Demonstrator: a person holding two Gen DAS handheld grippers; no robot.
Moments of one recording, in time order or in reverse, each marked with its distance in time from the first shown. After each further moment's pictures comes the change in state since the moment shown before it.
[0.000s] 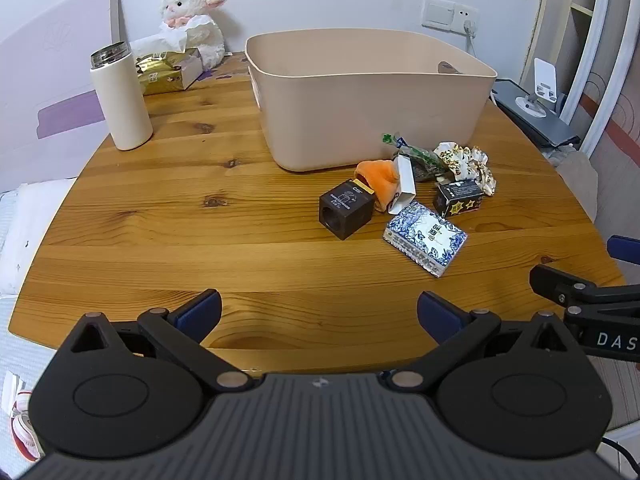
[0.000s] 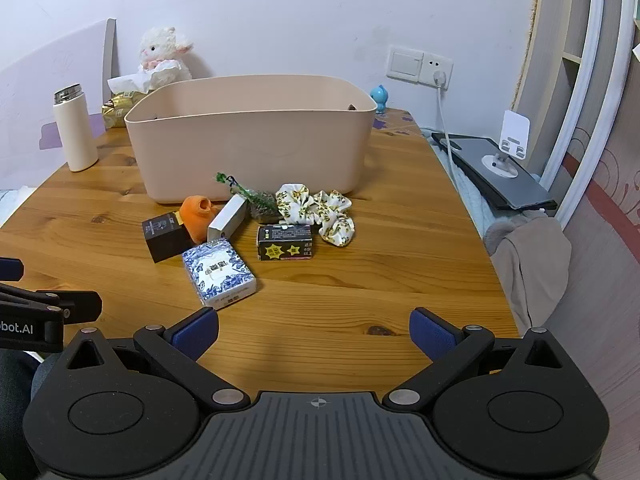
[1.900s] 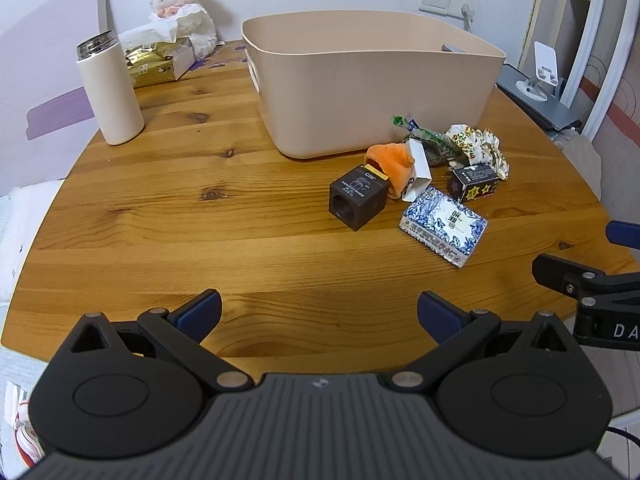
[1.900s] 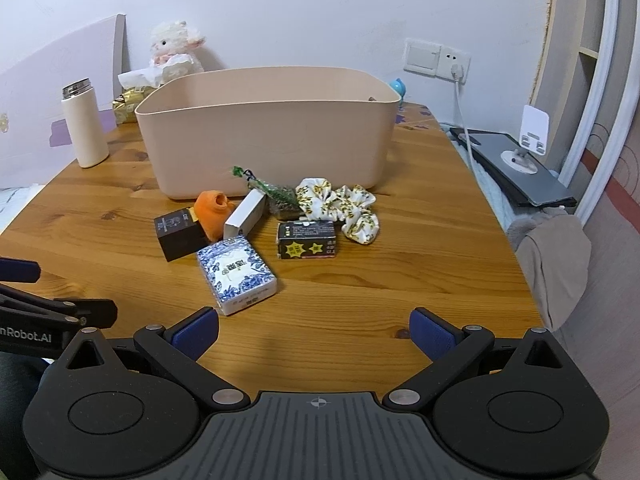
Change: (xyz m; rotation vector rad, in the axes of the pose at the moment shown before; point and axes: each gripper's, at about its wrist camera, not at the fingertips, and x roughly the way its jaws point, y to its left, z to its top) left arm 0.026 0.010 0.000 0.058 0.031 -0.026; right arm 0.015 0.008 0.003 -0.001 0.017 0.052
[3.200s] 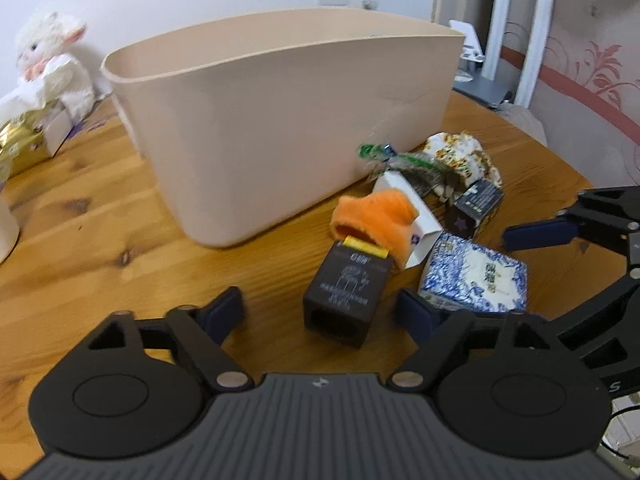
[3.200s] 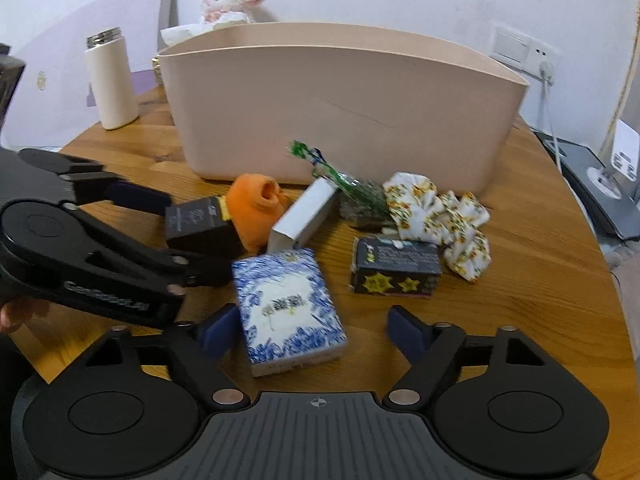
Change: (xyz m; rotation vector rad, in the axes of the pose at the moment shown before) left arm 0.104 0.005 0.049 0.277 -0.093 -0.264; right arm 0.096 0.034 0.024 -0.124 0.053 0.143
